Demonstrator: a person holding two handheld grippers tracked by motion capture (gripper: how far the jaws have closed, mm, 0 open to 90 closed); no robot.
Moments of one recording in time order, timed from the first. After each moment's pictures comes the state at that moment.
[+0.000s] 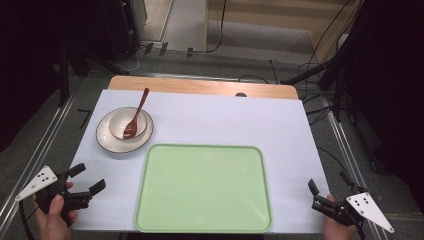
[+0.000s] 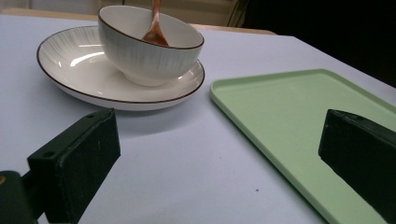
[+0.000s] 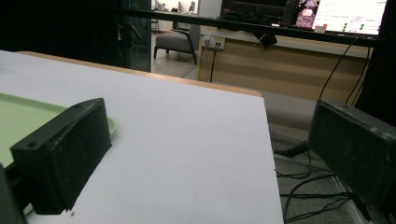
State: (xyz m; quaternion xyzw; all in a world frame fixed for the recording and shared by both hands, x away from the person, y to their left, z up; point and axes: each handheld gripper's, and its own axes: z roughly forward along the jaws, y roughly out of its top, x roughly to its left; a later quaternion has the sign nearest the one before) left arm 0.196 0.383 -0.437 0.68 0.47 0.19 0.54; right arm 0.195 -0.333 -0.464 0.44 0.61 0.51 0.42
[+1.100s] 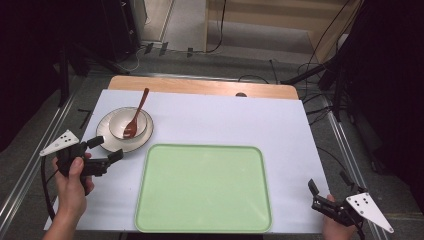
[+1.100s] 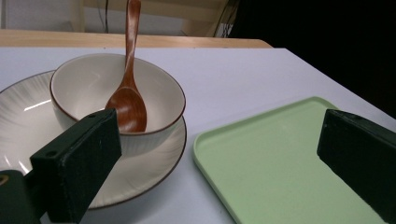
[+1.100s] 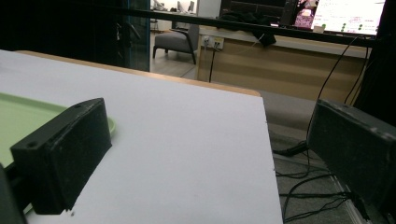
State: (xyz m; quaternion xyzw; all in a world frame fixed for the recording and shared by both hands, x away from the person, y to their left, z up) left arm 0.267 0.345 -0.390 0.69 0.46 0.16 0.53; right arm 0.194 -0.332 -0.464 0.44 0.61 0.51 0.42
